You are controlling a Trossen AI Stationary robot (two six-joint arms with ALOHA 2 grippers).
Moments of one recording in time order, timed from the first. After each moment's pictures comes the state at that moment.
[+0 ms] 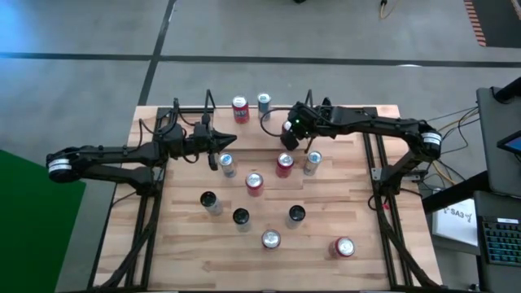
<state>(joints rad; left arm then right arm) 0.31 0.99 0.48 0.55 0.09 -0.05 -0.33 1.58 1.36 -0.78 0.29 0.41</state>
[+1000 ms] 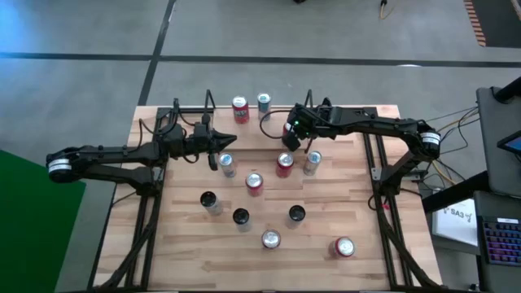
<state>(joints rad) 0.31 0.99 0.48 0.55 0.09 -0.05 -0.33 1.59 1.36 -0.82 0.34 0.38</state>
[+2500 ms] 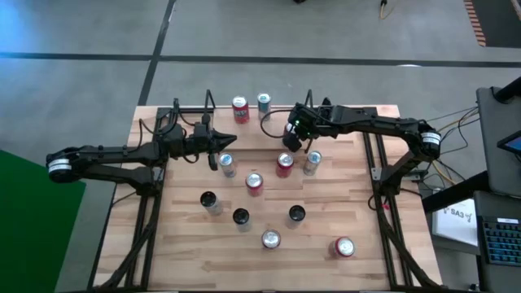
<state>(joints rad) 0.31 0.99 0.48 0.55 0.09 -0.05 -0.33 1.59 1.38 -0.87 0.29 0.40</state>
